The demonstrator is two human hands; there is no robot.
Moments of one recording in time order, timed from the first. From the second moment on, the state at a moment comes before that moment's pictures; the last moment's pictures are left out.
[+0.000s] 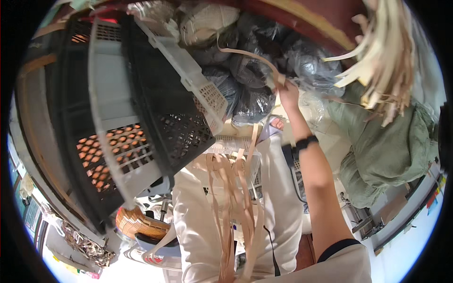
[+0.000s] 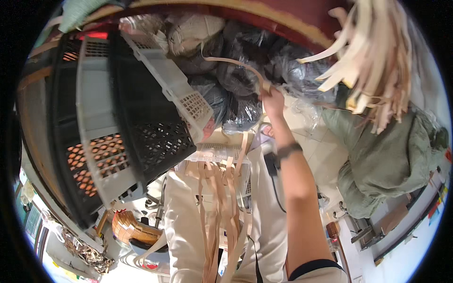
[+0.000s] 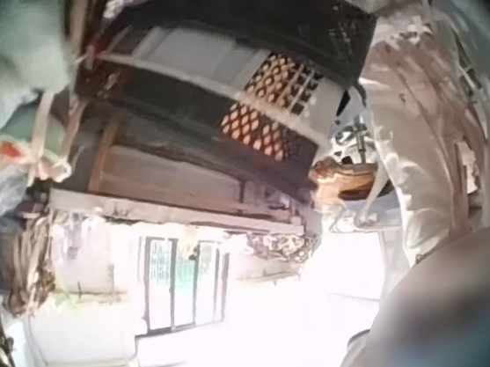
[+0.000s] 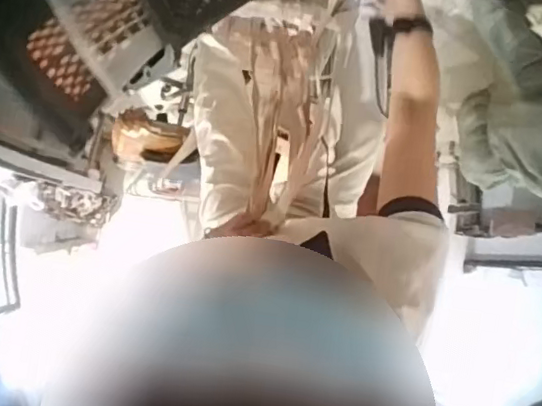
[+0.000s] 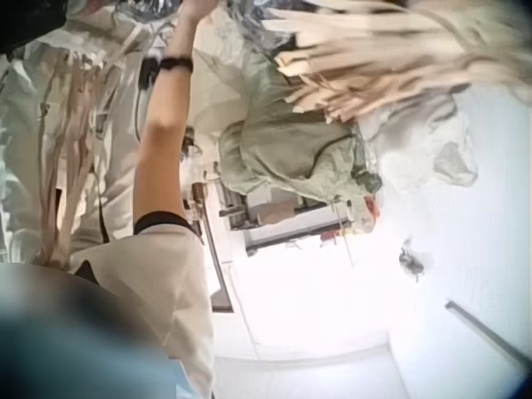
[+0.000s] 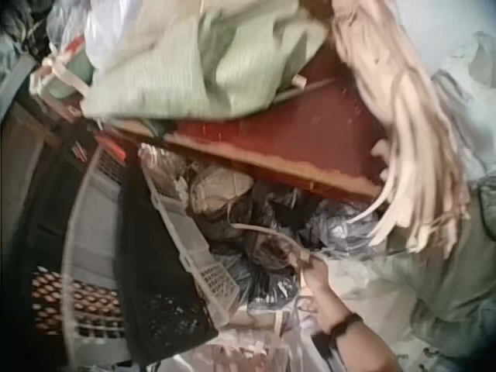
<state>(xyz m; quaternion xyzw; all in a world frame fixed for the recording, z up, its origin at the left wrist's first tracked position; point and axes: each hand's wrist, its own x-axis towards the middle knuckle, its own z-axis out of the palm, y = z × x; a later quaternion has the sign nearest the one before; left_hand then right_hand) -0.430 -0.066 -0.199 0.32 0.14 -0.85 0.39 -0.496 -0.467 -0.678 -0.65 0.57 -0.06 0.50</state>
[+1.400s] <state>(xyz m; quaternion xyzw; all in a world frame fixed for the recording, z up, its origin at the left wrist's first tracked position) -0.332 -0.078 0.155 0.50 -0.03 -0.14 0.85 -0.396 -0.278 0.217 -0.52 0.14 0.04 0.84</state>
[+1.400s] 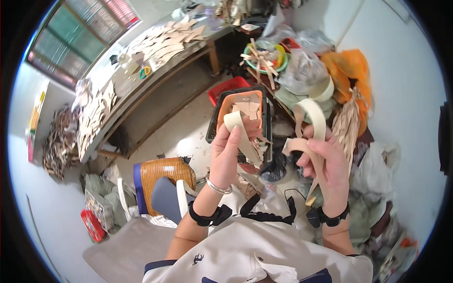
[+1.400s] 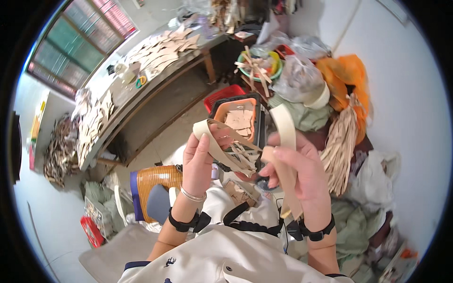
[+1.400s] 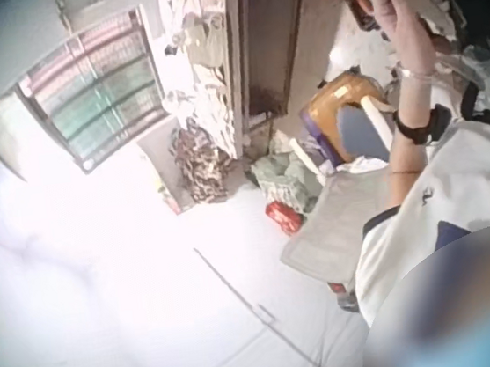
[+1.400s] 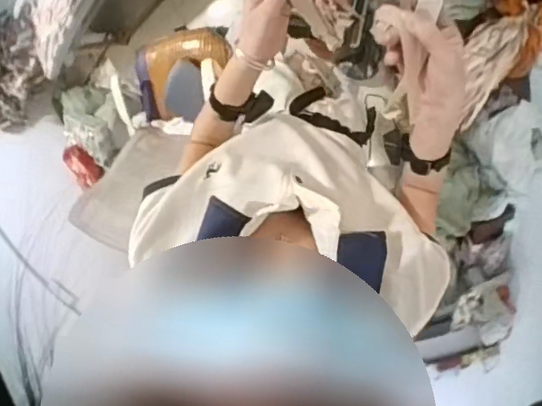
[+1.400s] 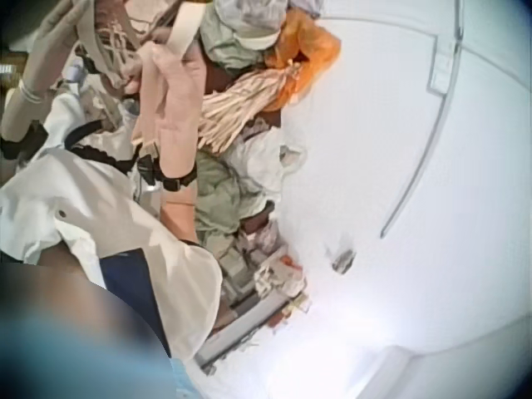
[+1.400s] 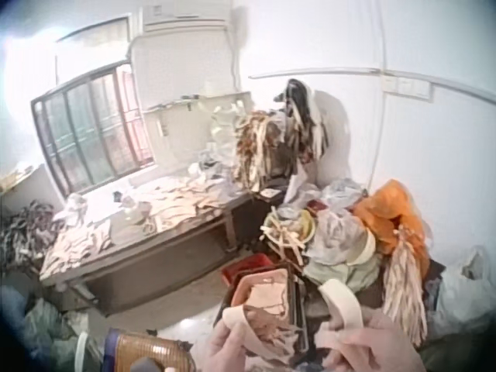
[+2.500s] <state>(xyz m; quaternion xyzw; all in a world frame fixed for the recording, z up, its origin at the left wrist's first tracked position) -0.157 0.330 0.144 0.33 0.16 0.02 0.93 -0.103 0.206 0.145 -0.54 -0.03 0.45 0.71</state>
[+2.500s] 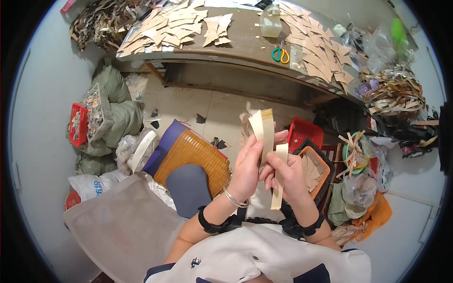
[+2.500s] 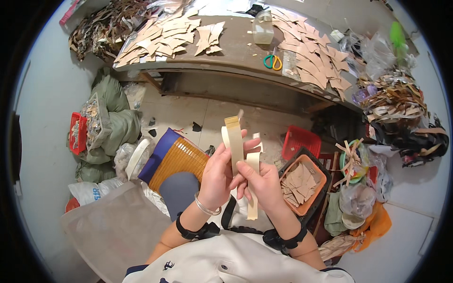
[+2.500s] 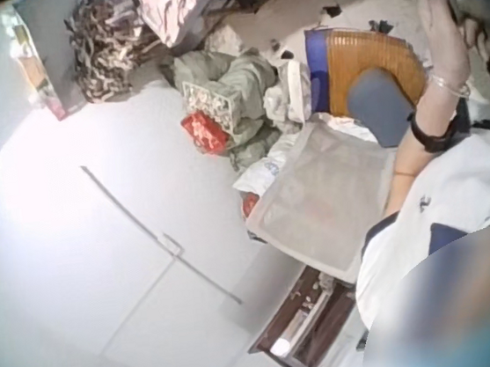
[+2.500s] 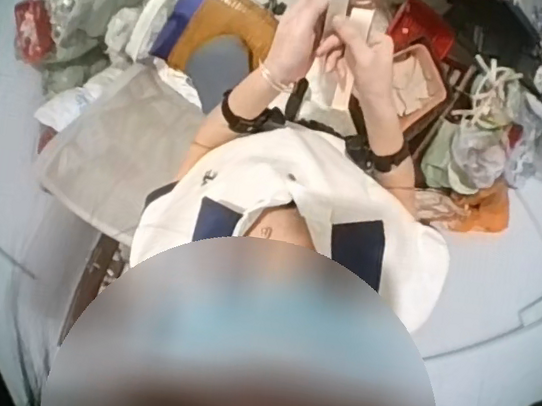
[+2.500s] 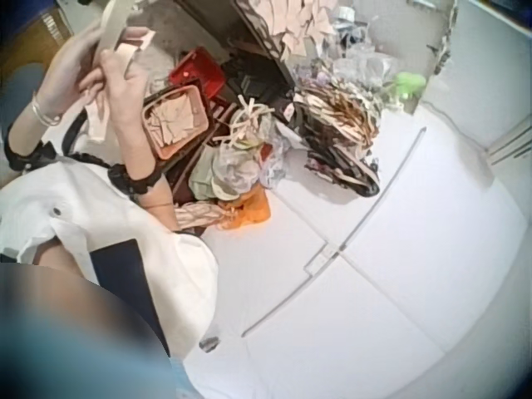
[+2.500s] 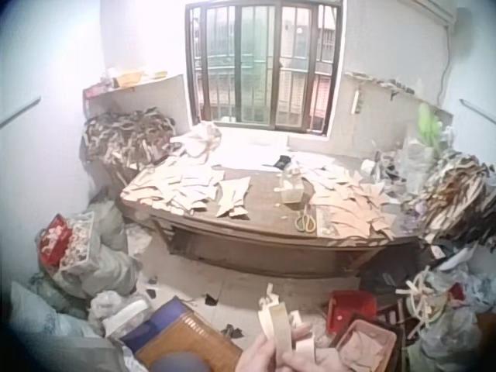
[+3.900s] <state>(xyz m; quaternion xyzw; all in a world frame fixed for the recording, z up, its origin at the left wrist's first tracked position) 0.193 0.403 0.175 0.54 0.03 -0.11 0.83 0.261 0.215 0.206 -0.80 -0.23 0.21 0.51</state>
